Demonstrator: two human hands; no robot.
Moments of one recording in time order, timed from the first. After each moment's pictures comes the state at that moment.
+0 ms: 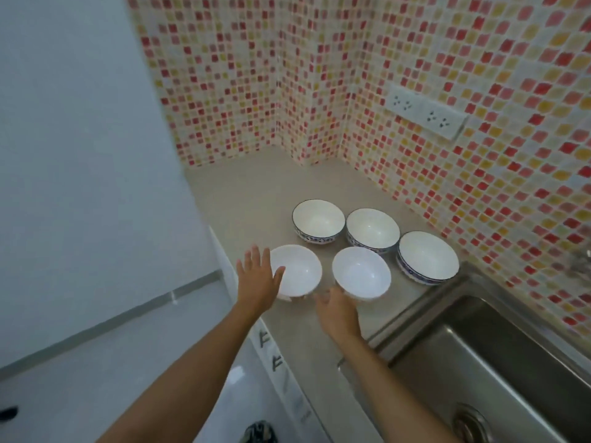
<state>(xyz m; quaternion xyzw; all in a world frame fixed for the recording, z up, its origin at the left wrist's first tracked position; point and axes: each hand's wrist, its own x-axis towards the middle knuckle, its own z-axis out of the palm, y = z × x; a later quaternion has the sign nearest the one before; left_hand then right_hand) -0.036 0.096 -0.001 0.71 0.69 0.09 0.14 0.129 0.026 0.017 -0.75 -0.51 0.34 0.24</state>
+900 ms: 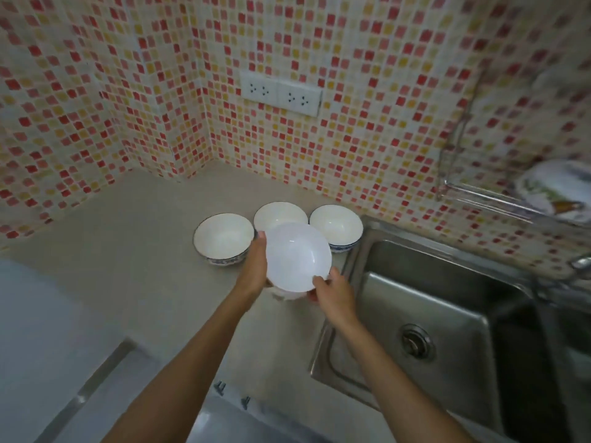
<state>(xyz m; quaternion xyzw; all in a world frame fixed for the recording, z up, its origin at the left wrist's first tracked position) 0.078 0.140 0.077 0.51 0.43 0.24 0.70 0.182 0.022 0.051 -0.80 -0.24 0.31 0.45</state>
